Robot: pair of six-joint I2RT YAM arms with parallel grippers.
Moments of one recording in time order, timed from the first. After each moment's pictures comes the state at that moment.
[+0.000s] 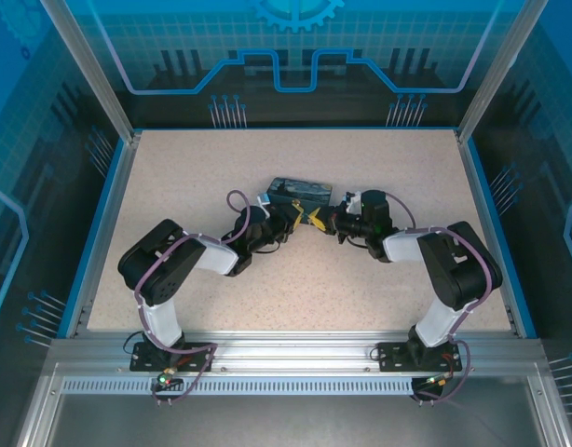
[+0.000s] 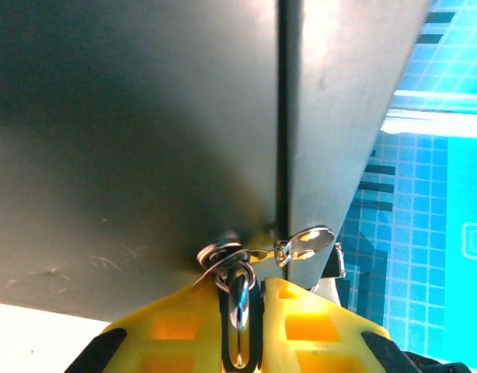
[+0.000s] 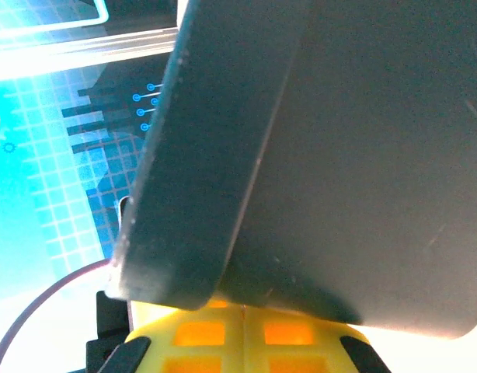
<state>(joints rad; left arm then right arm) -0.60 1.83 0.68 0.92 0.16 -1.55 0.35 1.71 0.67 0.63 -0.68 1.42</state>
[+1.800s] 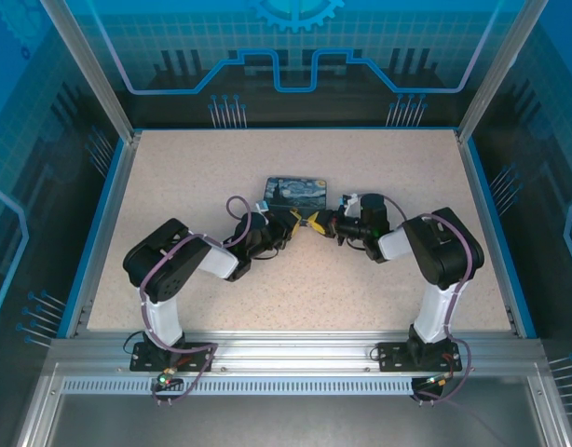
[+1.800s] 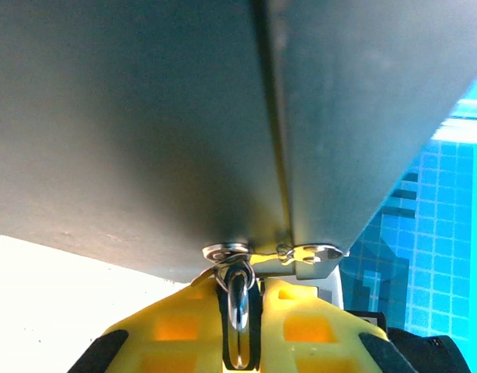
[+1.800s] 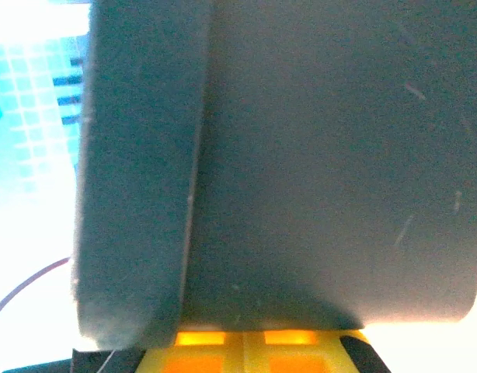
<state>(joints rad) -0.61 1.86 0.64 0.96 0.14 -1.56 0.33 1.88 0.66 0.83 -0.76 1.36</state>
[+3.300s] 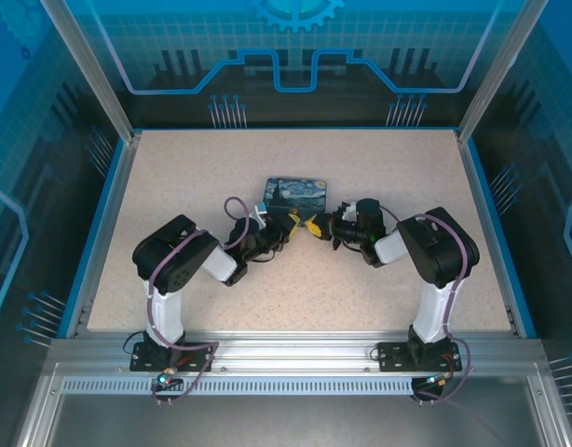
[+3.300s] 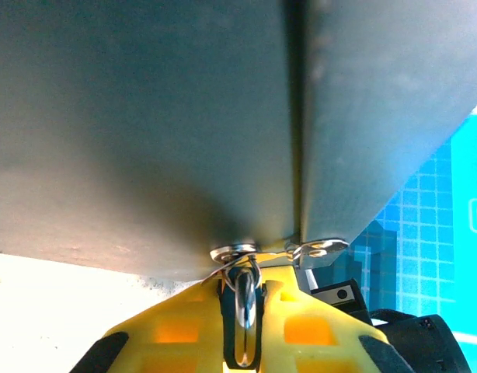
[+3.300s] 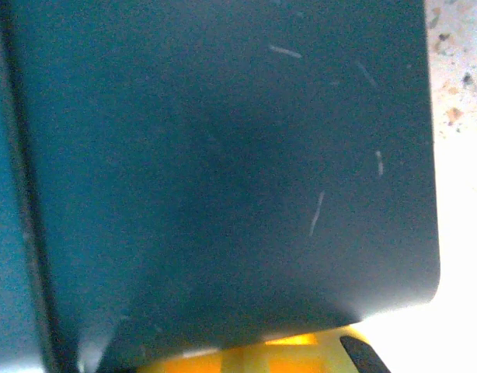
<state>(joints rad) -0.58 1.94 0.59 1.17 0.23 -1.51 0.36 1.90 0.64 0.88 -0.71 1.60</state>
